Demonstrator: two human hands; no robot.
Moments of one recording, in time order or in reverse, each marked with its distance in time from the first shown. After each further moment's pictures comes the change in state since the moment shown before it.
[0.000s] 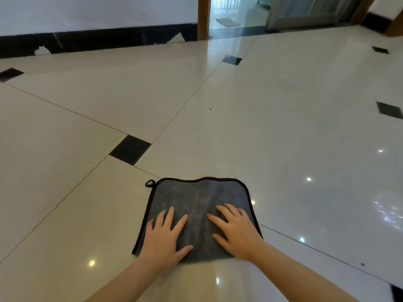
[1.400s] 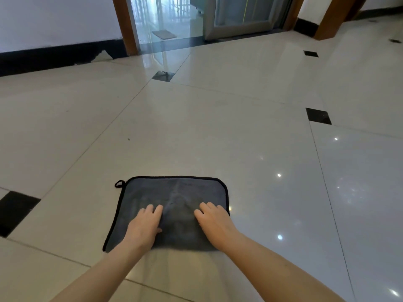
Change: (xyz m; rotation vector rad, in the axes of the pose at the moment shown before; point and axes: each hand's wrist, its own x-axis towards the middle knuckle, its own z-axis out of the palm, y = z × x) left_hand 0.186 0.170 -0.087 -0.081 0.105 0.115; right_hand 0.026 0.215 -0.037 -0.055 0.028 0.163
